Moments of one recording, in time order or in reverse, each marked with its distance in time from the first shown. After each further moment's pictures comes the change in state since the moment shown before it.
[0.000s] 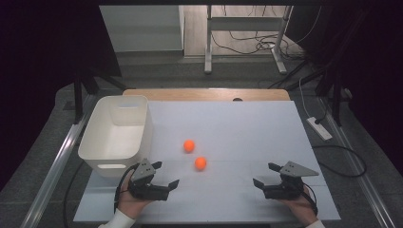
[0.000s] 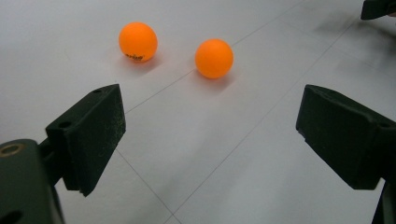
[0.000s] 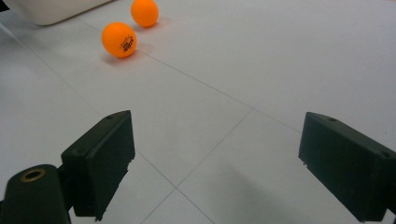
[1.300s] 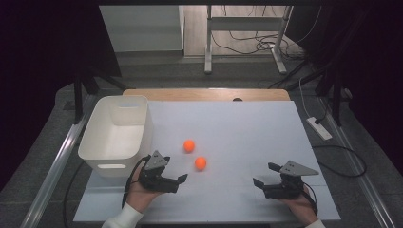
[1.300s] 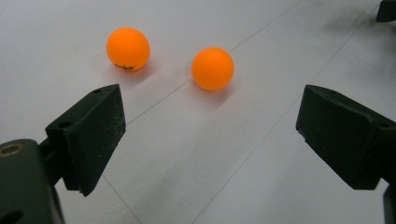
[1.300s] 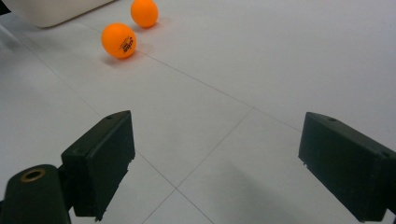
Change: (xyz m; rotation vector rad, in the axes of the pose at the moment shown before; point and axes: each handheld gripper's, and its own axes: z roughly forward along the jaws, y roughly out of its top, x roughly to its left) left arm -0.002 0.026 0.026 0.079 0.002 -0.002; right arm -0.002 0.000 0.001 0.004 0.006 0.014
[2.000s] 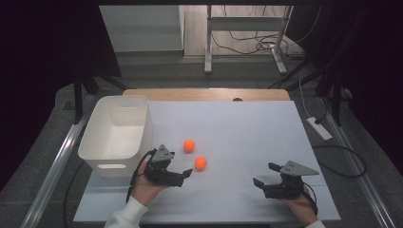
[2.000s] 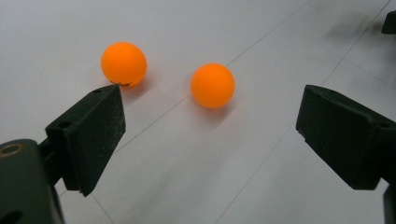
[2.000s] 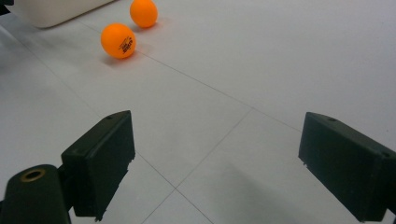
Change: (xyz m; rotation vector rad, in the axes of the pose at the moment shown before) left arm 0.002 0.020 0.011 0.018 -0.013 -0.001; right arm 0.000 0.000 0.000 -0.002 -0.002 0.000
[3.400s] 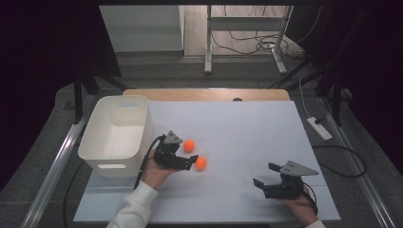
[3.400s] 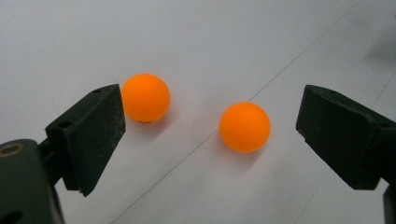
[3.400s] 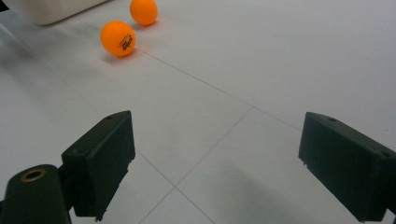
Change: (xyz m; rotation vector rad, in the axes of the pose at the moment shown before) left arm 0.019 0.034 0.033 0.051 0.046 -0.032; right arm 0.000 0.000 0.000 0.010 -0.002 -0.007
